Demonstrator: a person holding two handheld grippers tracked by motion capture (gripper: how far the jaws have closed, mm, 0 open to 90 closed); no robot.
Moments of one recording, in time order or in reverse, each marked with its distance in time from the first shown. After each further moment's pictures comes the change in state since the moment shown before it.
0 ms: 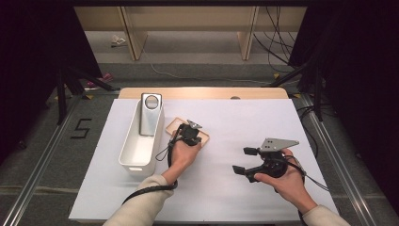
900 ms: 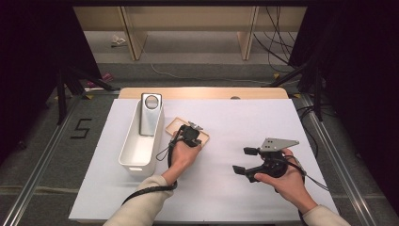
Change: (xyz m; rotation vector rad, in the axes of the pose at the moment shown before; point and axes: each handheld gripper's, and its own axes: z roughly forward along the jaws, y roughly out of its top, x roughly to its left) left arm -0.003 -0.002 0.000 0.051 -0.015 0.020; right arm 0.000 0.000 0.000 0.001 0.001 0.001
